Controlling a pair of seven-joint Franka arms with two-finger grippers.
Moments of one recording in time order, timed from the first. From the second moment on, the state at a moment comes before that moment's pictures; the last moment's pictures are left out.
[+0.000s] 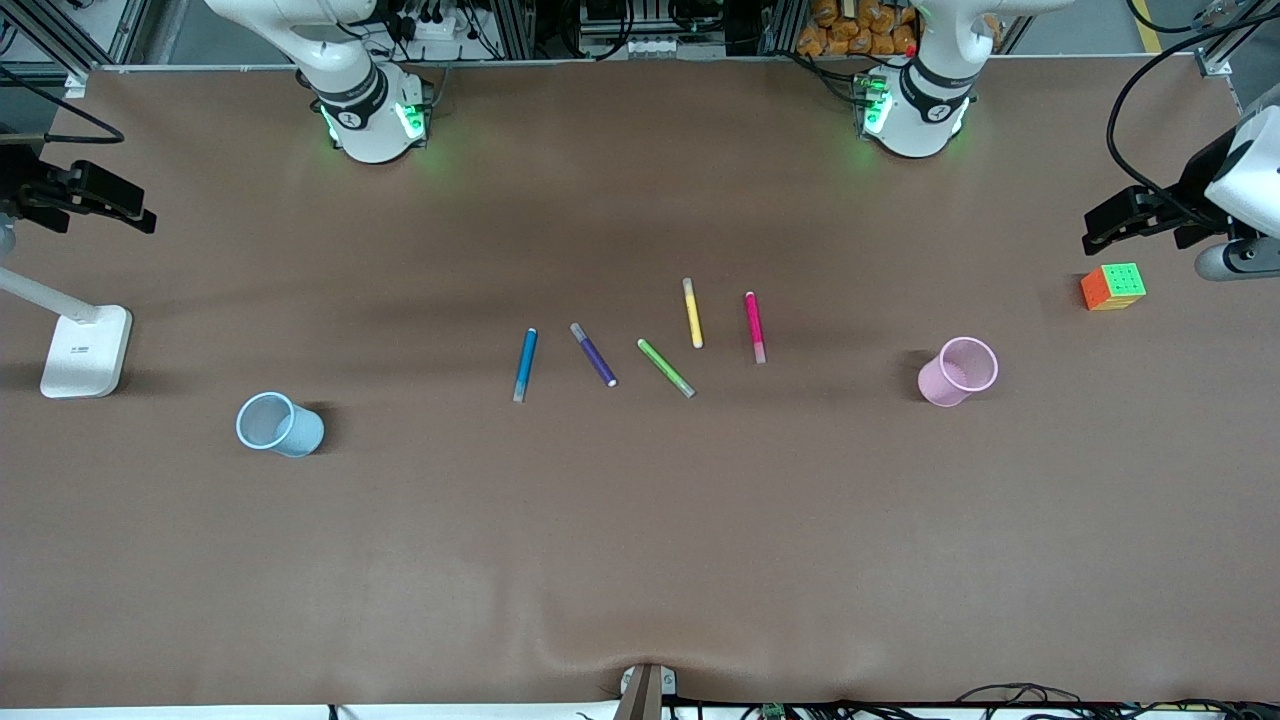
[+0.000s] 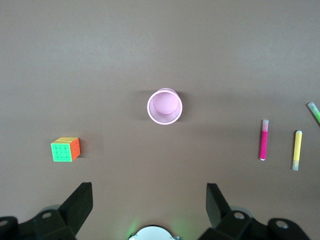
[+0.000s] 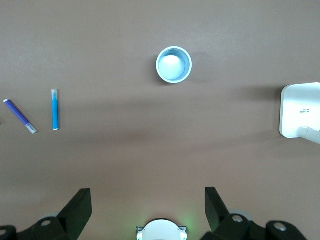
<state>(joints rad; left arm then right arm) -0.05 -0.02 -0.02 -1.57 0.05 1.49 -0.11 -0.03 -0.04 -0.02 -1.56 0.02 1.39 -0.02</state>
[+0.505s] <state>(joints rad) -0.05 -0.02 -0.02 -1.56 0.05 1.47 -0.11 -0.03 -0.04 -0.02 -1.56 0.02 1.39 -0.02</state>
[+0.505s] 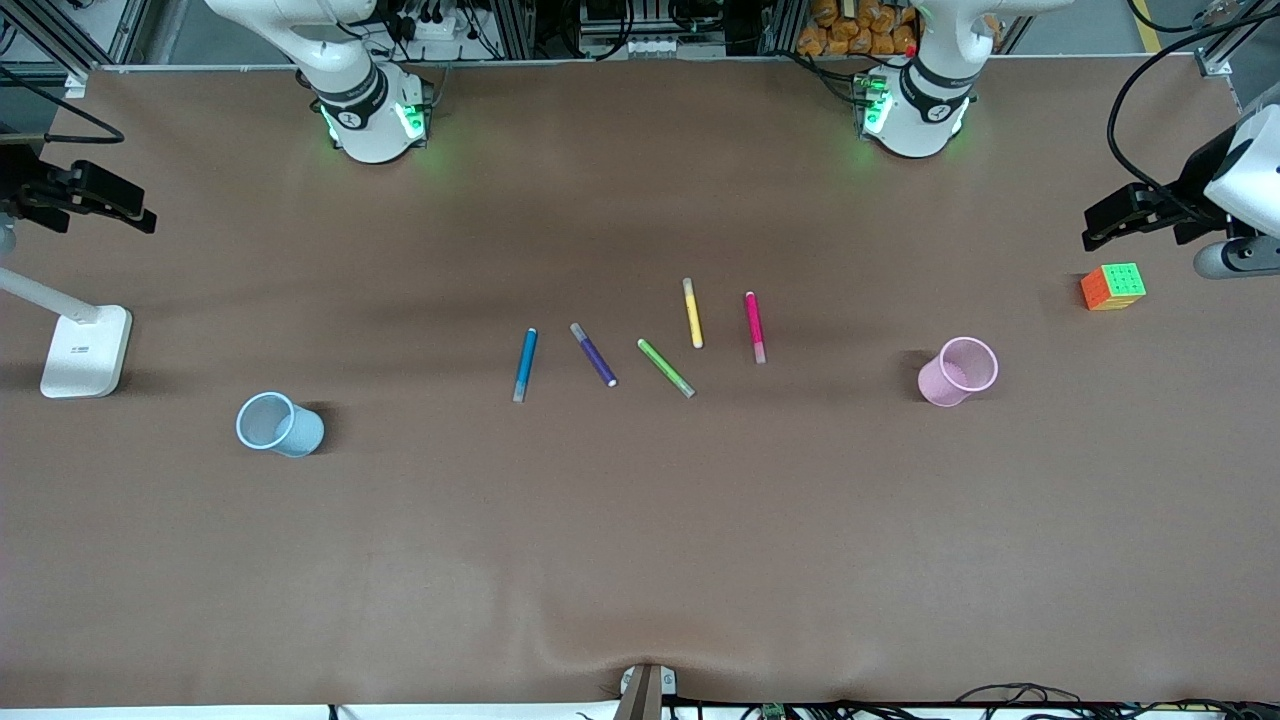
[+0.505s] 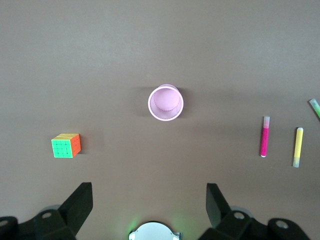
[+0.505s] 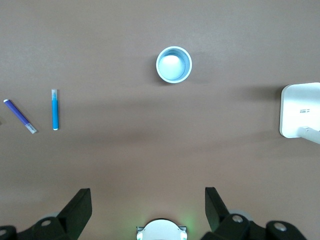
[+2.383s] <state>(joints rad) -0.07 0.11 -0.05 -1.54 0.00 1.40 -0.18 -0.03 -0.04 -0.02 -1.56 0.02 1.39 -0.02</state>
